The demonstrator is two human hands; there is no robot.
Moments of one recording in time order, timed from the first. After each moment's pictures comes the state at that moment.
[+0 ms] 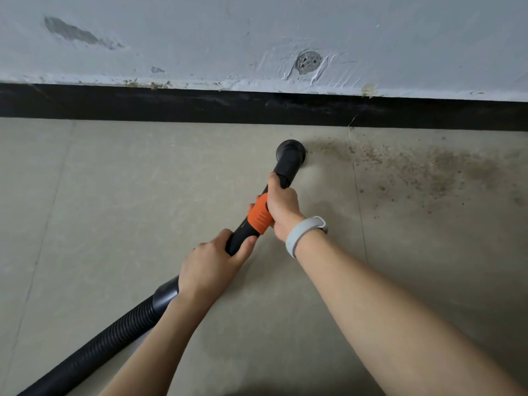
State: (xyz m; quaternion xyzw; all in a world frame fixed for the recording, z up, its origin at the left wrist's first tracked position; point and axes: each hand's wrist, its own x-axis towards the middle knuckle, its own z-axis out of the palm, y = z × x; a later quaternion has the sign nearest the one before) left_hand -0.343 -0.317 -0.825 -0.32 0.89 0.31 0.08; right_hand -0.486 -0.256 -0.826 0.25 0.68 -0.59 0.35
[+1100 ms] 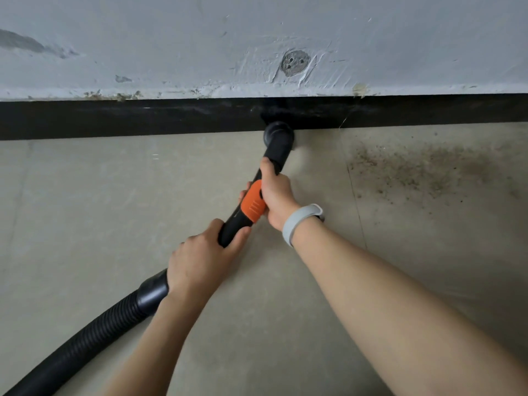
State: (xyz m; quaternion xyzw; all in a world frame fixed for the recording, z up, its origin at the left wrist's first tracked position) left_hand -0.386 -0.344 -0.838 -0.29 0.92 0.25 0.08; right_hand -0.532 -0.276 -0.853 0.24 0.63 -0.65 0.34
